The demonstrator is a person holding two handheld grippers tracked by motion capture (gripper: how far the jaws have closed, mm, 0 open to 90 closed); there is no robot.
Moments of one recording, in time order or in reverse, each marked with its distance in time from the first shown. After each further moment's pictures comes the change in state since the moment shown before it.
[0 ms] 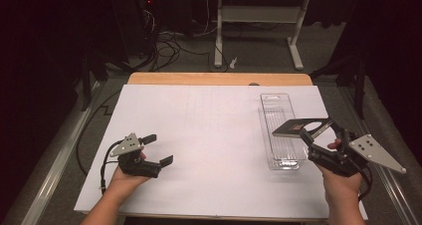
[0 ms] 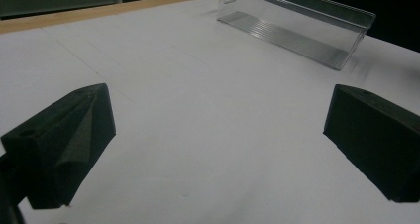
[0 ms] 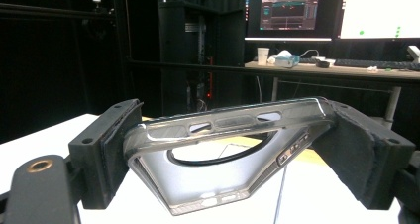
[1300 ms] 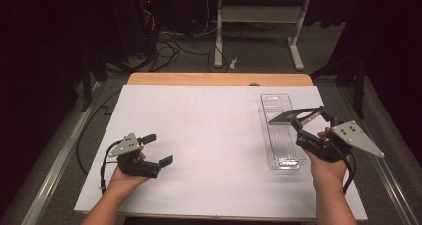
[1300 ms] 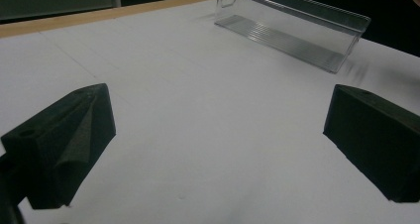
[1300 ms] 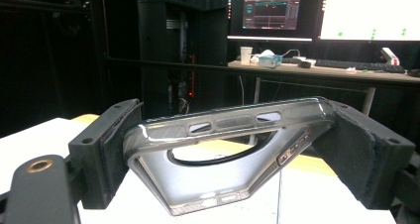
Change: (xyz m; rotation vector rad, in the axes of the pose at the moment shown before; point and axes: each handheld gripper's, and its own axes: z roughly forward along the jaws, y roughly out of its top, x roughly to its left) left arm -0.002 0.001 -0.002 -0.006 -0.013 -0.002; right arm 0.011 0.006 0.037 0.010 -0.082 -0.022
